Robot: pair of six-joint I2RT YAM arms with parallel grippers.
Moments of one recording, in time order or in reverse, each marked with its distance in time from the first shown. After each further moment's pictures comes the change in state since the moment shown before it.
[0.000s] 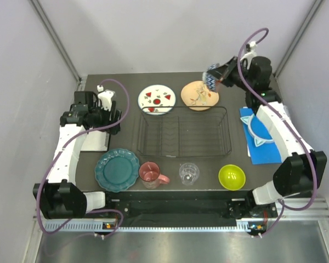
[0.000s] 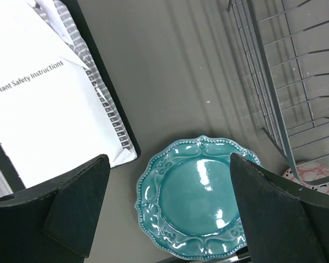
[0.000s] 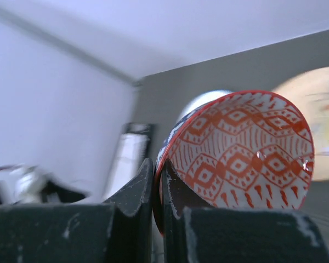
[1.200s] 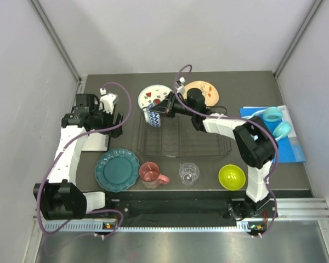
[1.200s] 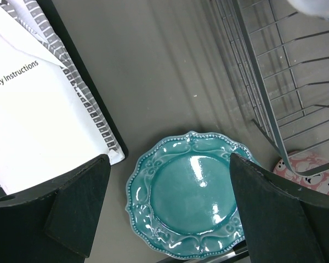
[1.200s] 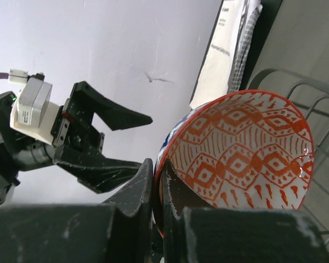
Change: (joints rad) left arm 0.015 0.002 -0.040 -0.002 0.067 0.026; right arm 0.441 0.439 -0.208 0.758 -0.239 0.500
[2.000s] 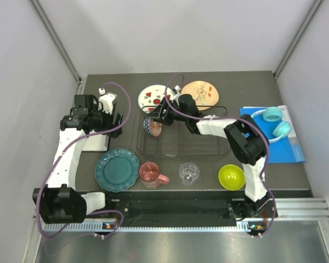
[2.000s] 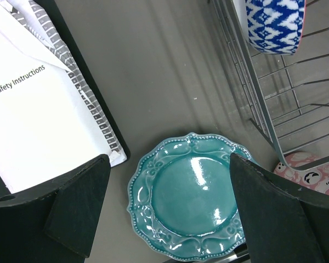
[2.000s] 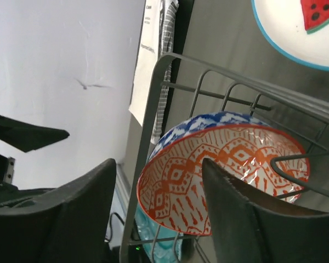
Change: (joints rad) left arm 0.000 -0.037 -0.011 0.010 0.002 0.003; right arm 0.040 0.098 0.016 -0.123 0.170 -0.140
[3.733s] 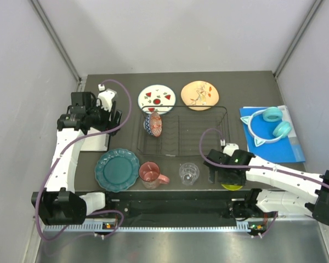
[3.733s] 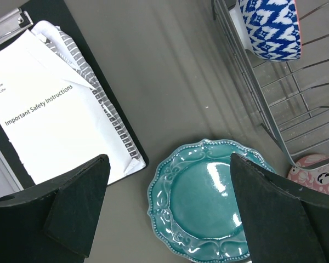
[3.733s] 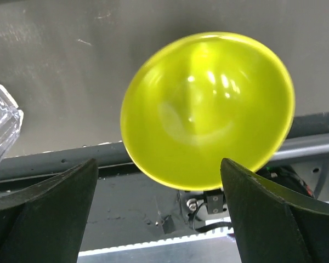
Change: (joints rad) left arm 0.000 -0.009 0.056 -0.007 -0.007 0.074; right arm 0.366 -0.995 -0.534 -1.637 0.802 0.059
